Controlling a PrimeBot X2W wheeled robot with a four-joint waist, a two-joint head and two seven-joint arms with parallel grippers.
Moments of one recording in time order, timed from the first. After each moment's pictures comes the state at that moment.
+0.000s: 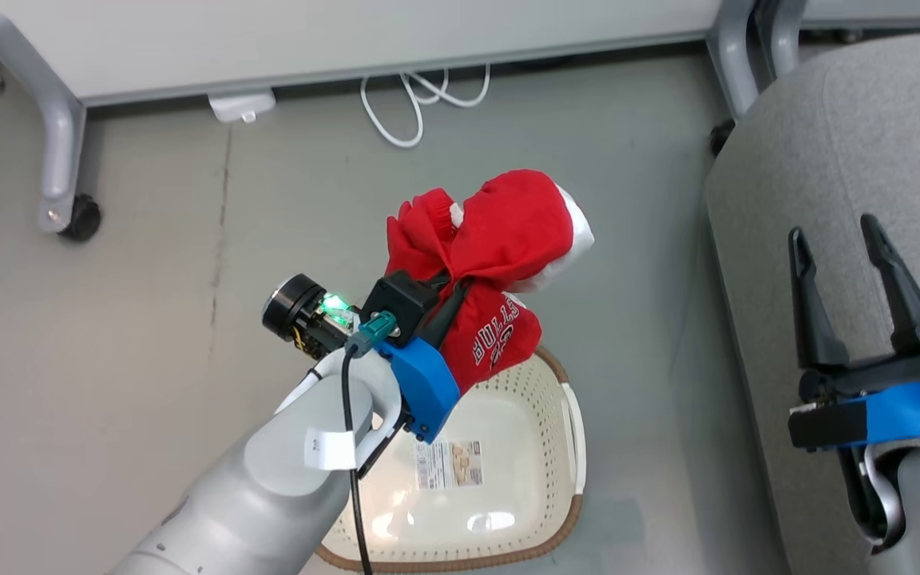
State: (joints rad) left arm -0.80 0.12 -1.02 0.85 -0.58 -0.08 -0.26; right arm -0.27 -0.19 -0.03 0.12 0.13 0.13 -0.26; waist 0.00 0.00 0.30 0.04
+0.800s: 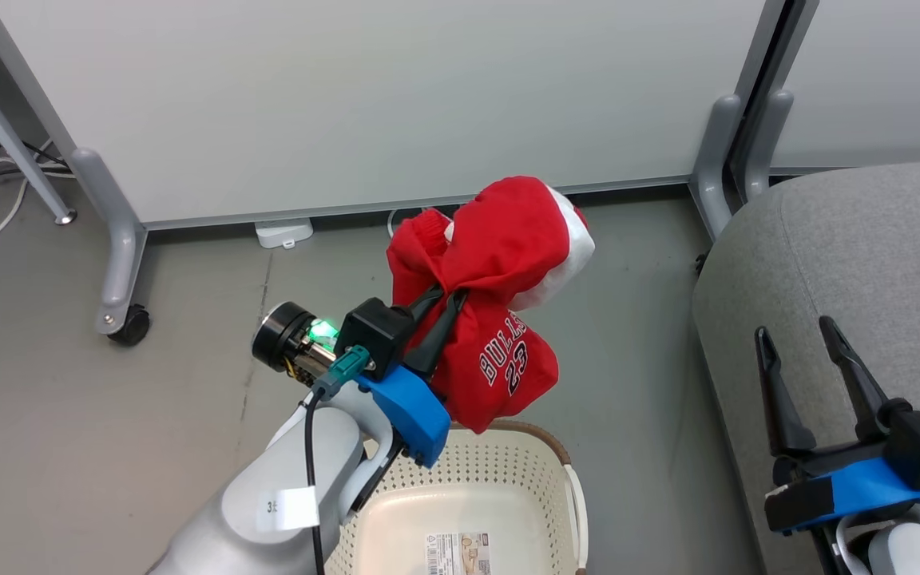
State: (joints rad) left arm -0.65 0.17 -0.86 0.62 -0.51 -0.05 -0.26; right arm -0.12 -0.15 -0.02 0.17 0.13 0.13 -0.26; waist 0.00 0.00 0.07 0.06
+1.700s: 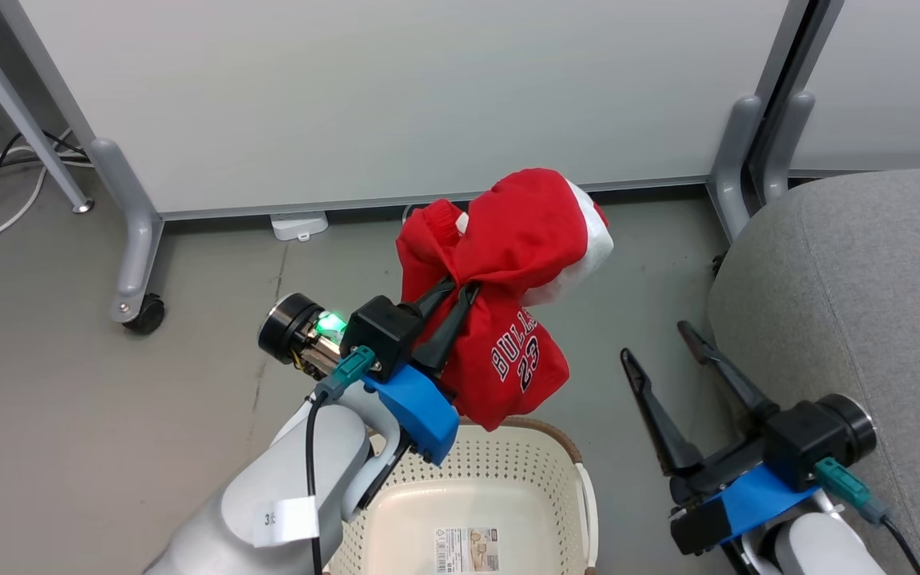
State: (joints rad) left arm -0.64 0.19 -0.88 0.54 -0.51 -0.03 -0.26; right arm -0.18 -0.20 0.27 0.18 0.16 0.13 -0.26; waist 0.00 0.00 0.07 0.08
